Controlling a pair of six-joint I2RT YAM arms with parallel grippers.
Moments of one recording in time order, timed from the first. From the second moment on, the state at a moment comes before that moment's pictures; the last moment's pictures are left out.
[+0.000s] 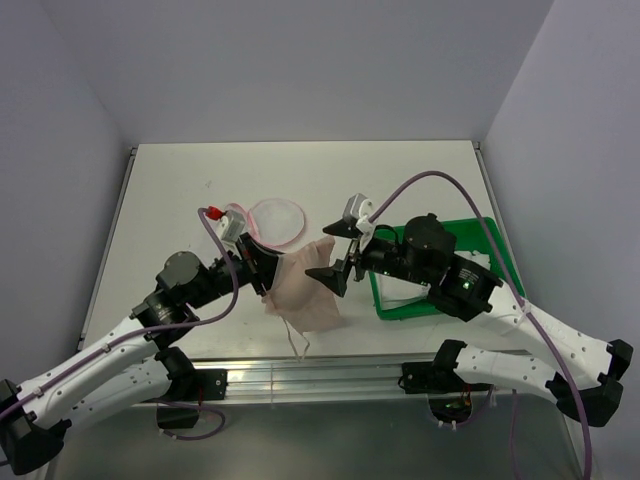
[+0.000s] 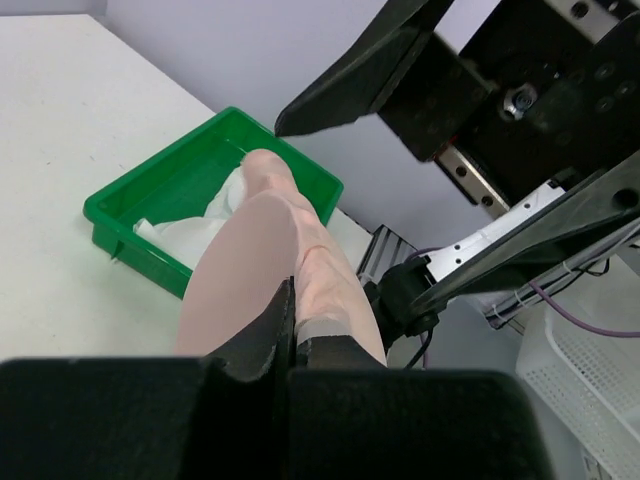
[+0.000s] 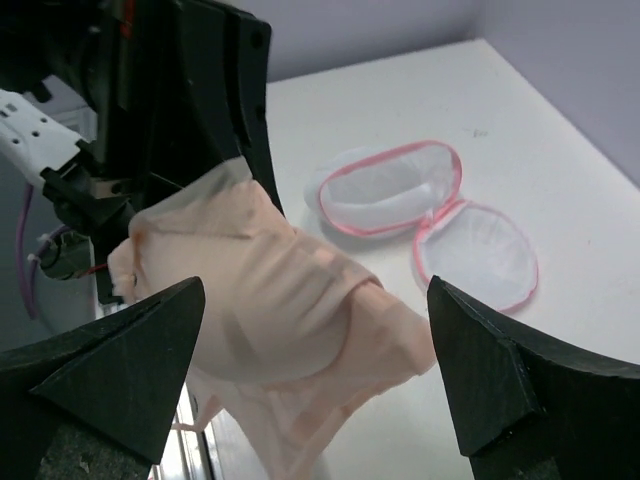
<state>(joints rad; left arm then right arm) -0.84 0.74 0.61 0.25 0.27 -0.58 0.94 0.90 0.99 -0.20 -0.22 -0.05</state>
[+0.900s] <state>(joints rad) -0.84 0.66 0.61 0.13 0.36 -0.53 0.83 1.03 0.94 -0.13 -0.75 -0.01</state>
